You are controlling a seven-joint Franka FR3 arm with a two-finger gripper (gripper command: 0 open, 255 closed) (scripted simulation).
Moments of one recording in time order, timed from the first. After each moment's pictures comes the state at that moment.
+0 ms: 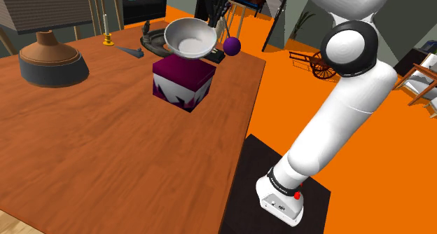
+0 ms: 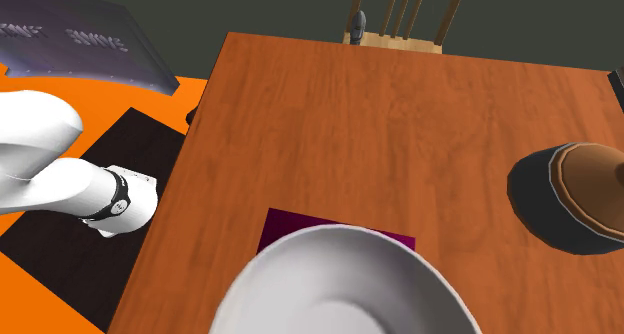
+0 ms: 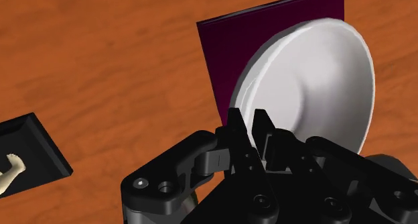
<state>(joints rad) -0.15 0.07 0.07 -1.30 0.09 1.36 -0.04</state>
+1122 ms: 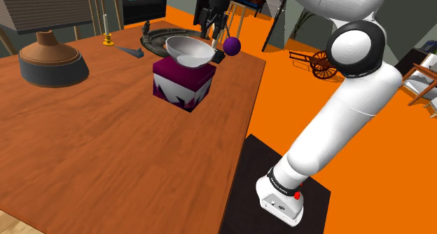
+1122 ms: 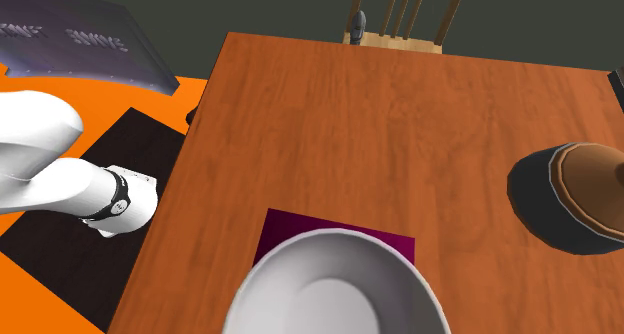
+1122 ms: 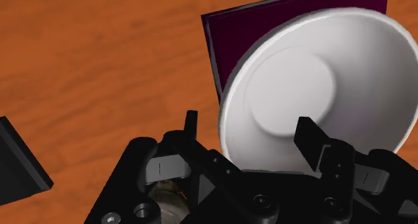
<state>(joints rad) -0.16 0.03 0.05 -1.51 0.12 1.54 -0.12</state>
